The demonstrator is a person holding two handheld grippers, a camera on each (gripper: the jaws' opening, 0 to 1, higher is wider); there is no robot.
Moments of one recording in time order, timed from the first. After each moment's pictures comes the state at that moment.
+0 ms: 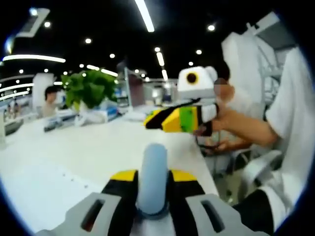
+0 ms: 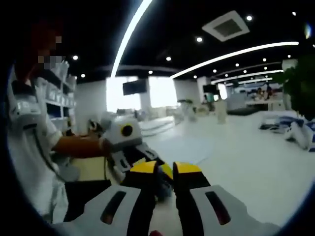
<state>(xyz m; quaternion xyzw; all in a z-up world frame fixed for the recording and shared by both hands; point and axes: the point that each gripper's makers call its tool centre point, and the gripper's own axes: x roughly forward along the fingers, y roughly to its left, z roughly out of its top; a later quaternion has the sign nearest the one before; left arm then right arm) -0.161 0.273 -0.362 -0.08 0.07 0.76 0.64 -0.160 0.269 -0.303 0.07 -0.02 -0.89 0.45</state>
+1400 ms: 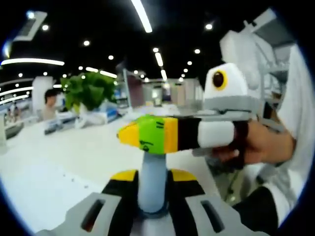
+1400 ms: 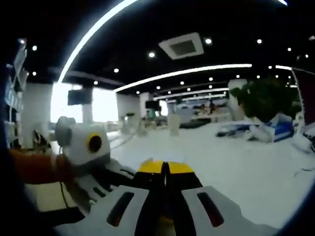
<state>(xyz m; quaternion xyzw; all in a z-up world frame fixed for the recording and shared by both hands) -0.159 0.272 -0.362 -0.07 0.08 0.76 0.64 -0.189 0.255 -0.311 0.00 -0.06 -0.98 0.19</state>
